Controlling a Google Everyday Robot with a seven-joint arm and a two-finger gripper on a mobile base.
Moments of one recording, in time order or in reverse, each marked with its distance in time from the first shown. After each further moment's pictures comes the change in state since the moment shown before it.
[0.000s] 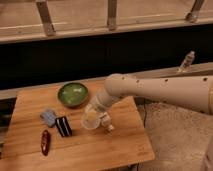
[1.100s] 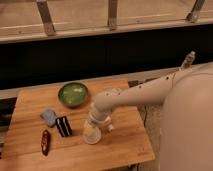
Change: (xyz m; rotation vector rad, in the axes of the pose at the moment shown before) arm 0.062 0.039 0.096 -0.067 0.191 0.135
